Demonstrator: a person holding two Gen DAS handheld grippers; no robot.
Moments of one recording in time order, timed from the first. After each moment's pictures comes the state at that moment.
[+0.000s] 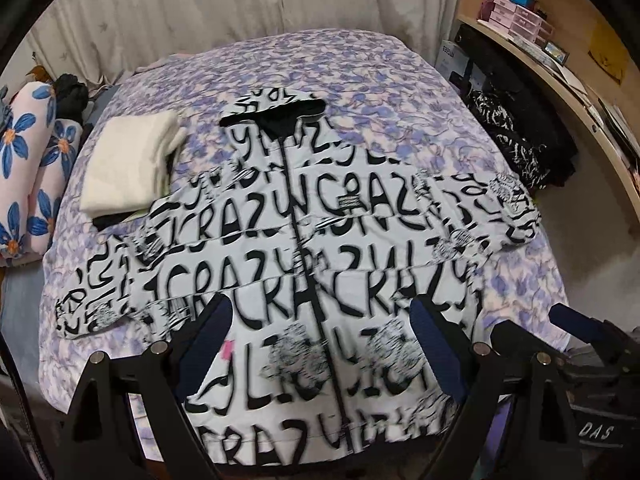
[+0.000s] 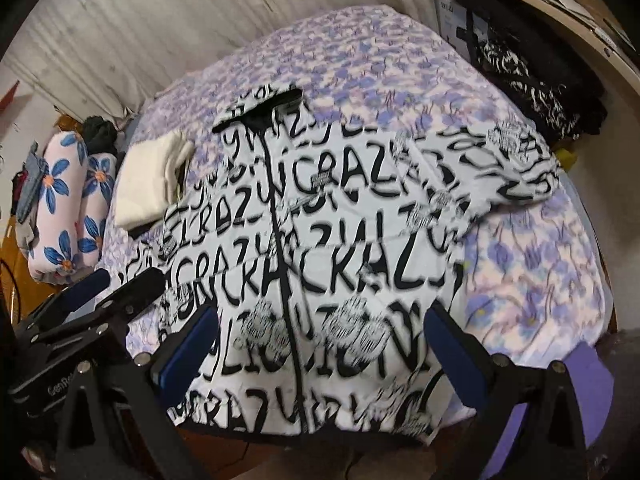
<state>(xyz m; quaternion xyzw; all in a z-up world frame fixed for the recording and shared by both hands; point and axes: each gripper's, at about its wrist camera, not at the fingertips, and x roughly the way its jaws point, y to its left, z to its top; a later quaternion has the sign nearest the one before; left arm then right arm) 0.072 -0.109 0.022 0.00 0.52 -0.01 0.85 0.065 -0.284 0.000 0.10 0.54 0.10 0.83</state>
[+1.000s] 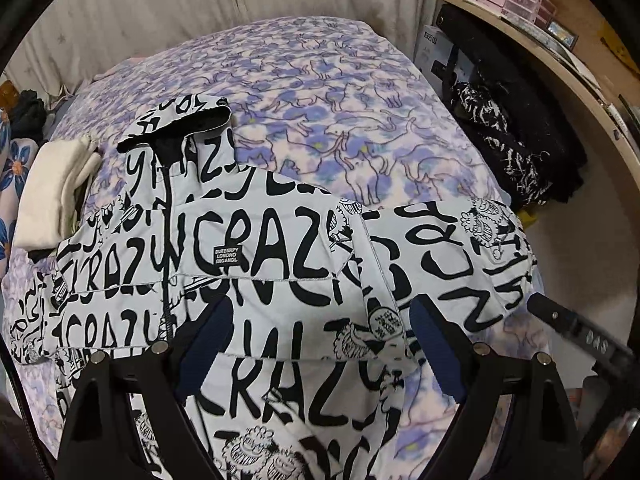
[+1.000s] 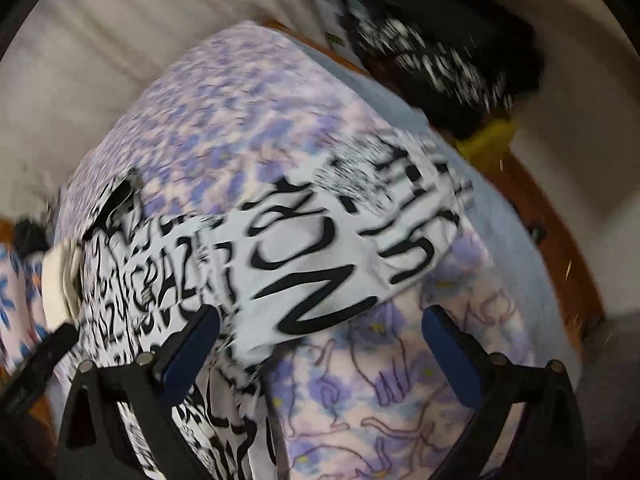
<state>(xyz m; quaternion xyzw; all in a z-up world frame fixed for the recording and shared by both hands) 0.222 -0.299 -0.065 -0.01 0.53 -0.02 0.85 0.224 -0.555 -0.123 0.21 0.56 -0.04 0.80</state>
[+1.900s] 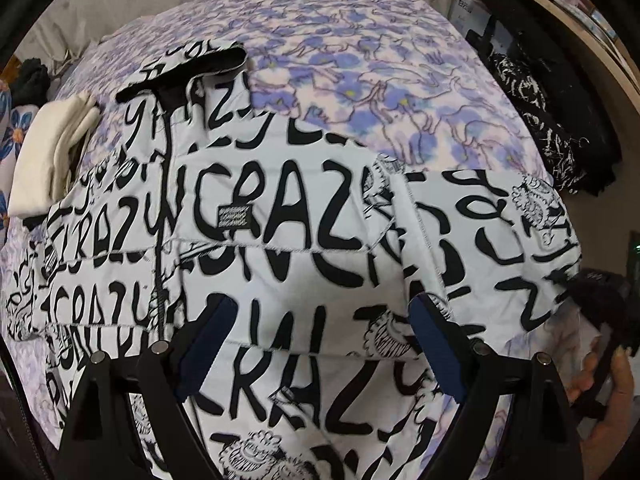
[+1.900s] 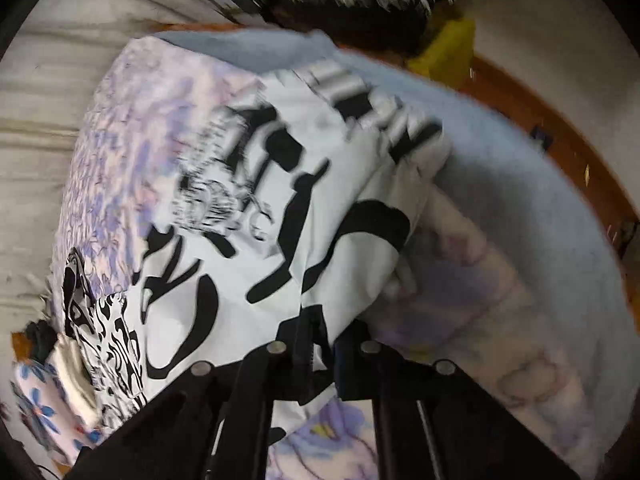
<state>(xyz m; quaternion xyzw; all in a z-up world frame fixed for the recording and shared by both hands) 0.243 -0.270 -0.130 -0.03 0.59 0.02 0.81 0.274 -0.625 -0.212 0.30 0.56 -0.10 0.77</state>
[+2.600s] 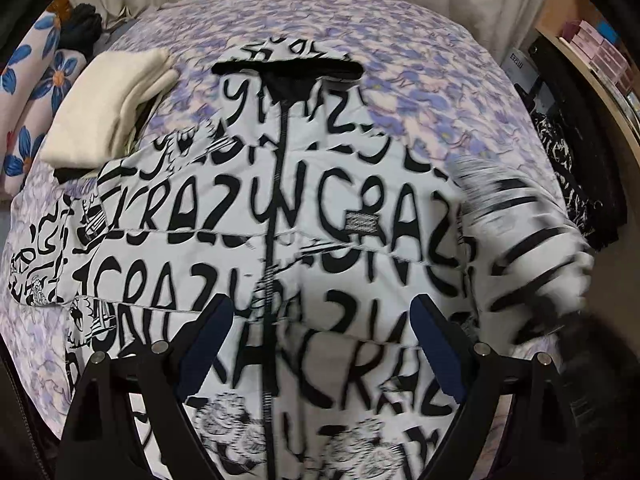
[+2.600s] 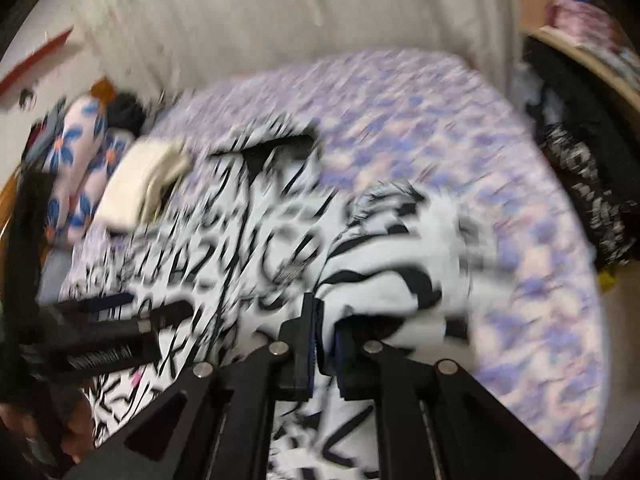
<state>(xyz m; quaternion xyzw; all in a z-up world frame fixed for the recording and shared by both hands) 0.206 -0.111 -0.103 -0.10 0.56 0.06 0.82 0.219 -0.283 -0.110 -0.01 0.50 0.21 0.84</state>
